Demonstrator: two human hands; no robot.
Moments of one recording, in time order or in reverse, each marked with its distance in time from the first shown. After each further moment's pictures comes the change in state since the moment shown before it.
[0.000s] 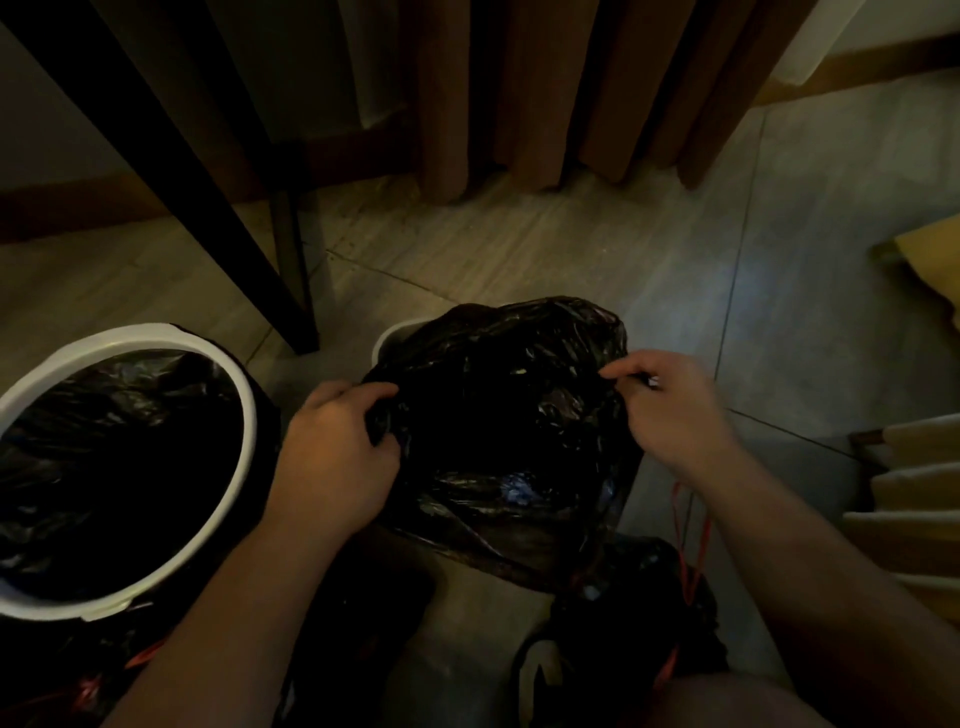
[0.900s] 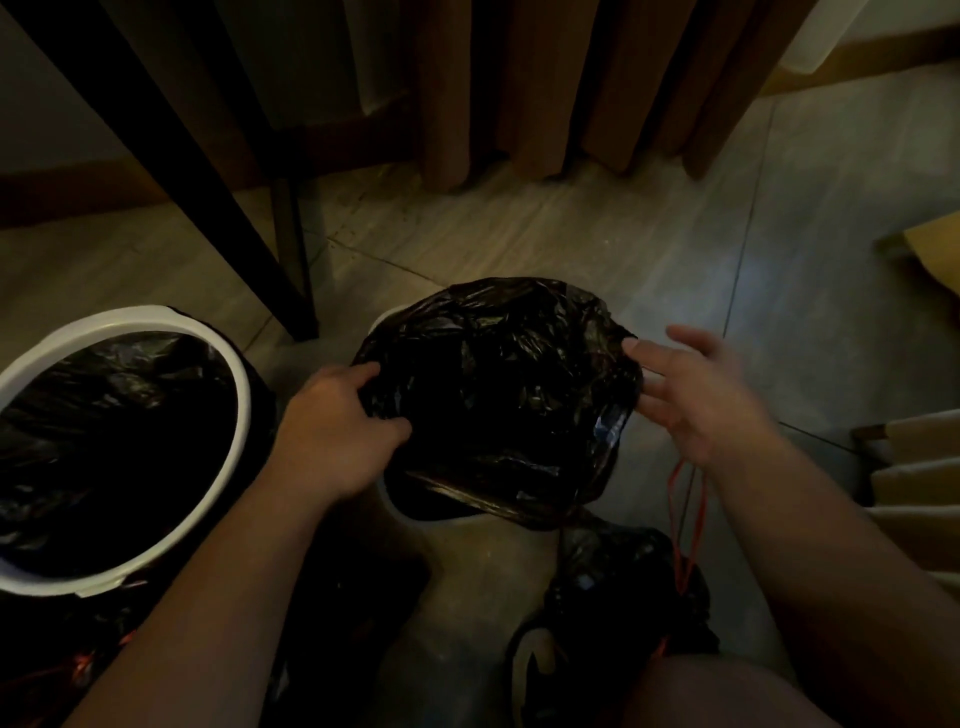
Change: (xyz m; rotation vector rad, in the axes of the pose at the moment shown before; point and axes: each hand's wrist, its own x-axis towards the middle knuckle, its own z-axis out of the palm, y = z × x) left_hand 0.009 0.009 -0.003 -0.103 -0.151 -0.237; right_hand 0.010 0.006 -0.017 0.736 0.009 0.373
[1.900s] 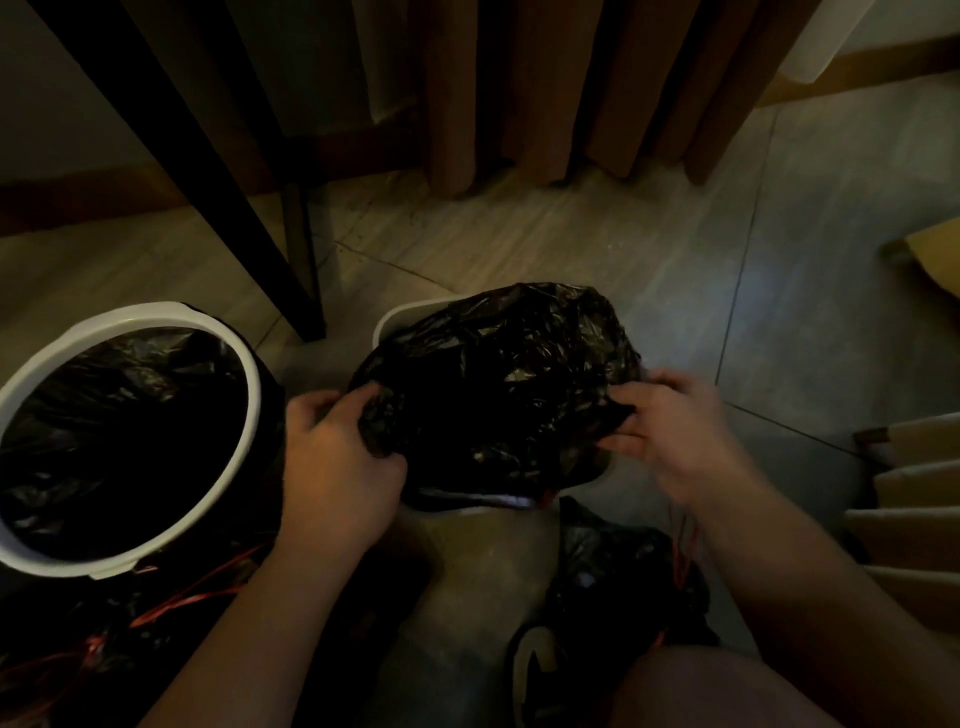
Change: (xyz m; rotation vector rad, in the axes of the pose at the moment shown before) left_hand -0.038 -0.025 0.029 -0.008 0.273 0.120; right_hand -0.019 0.035 0.002 -0.026 -0.060 0.012
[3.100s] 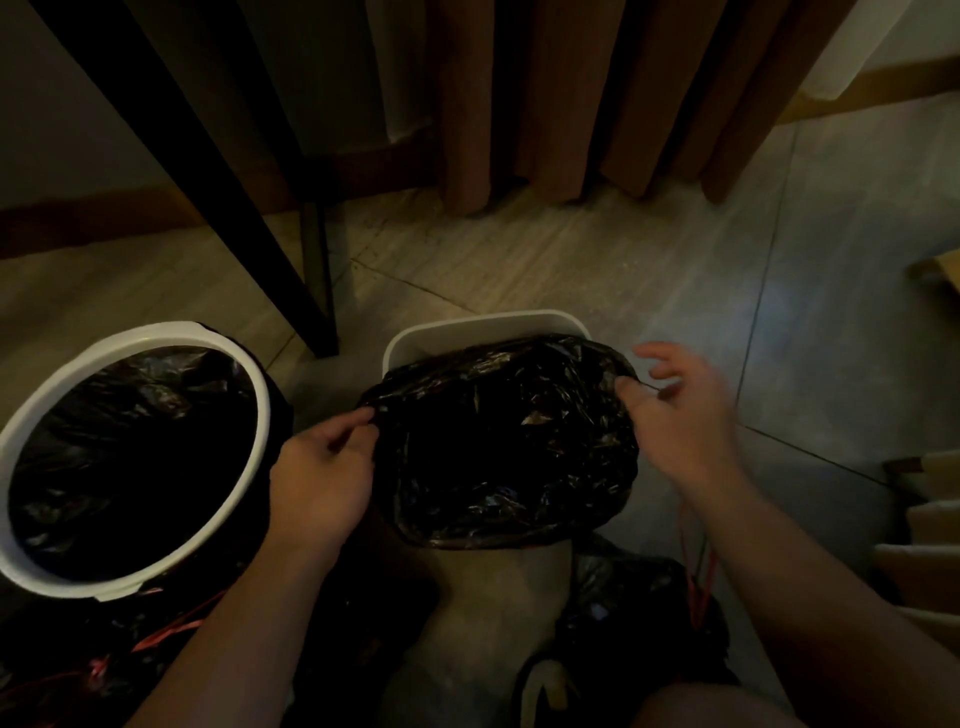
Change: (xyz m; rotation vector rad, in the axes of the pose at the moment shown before) left_hand 0.029 -0.027 0.010 -0.534 -0.025 -0.392; right_hand 0.035 -0.004 0.001 -0.678 0.160 -0.520
